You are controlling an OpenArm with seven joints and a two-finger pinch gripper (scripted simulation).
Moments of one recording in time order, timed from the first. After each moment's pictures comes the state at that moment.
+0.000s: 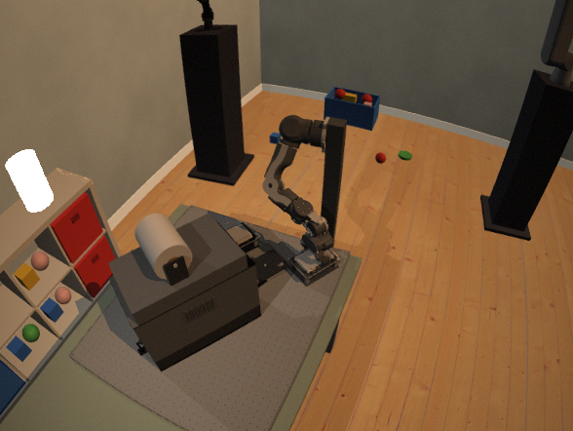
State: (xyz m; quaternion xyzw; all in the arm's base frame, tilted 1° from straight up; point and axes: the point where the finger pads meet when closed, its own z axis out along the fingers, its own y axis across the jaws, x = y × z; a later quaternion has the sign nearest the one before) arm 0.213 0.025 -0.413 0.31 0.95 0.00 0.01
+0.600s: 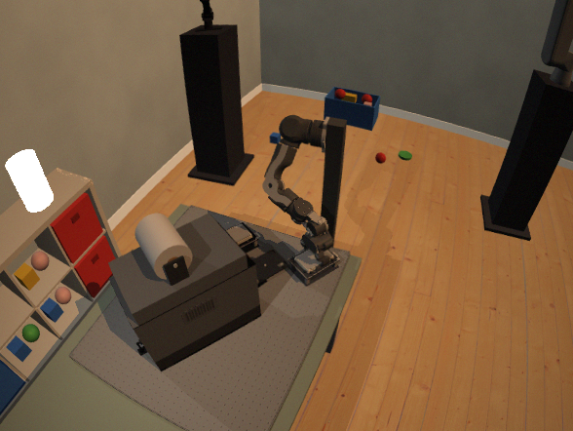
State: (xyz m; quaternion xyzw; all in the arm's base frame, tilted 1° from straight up) arm 0.213 0.025 -0.413 0.31 0.95 0.00 0.01
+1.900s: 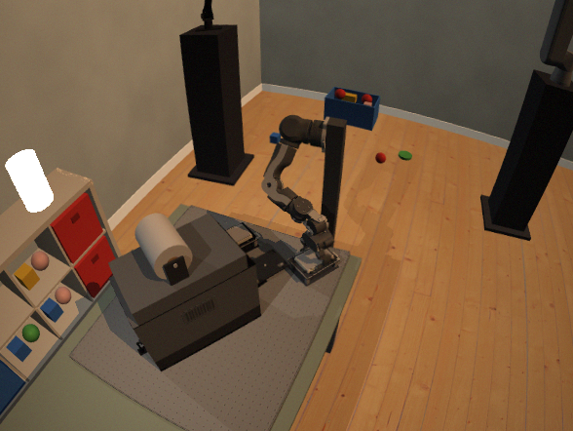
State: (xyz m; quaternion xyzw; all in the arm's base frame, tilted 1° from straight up) arm 0.213 0.025 -0.404 0.31 0.95 0.00 0.00
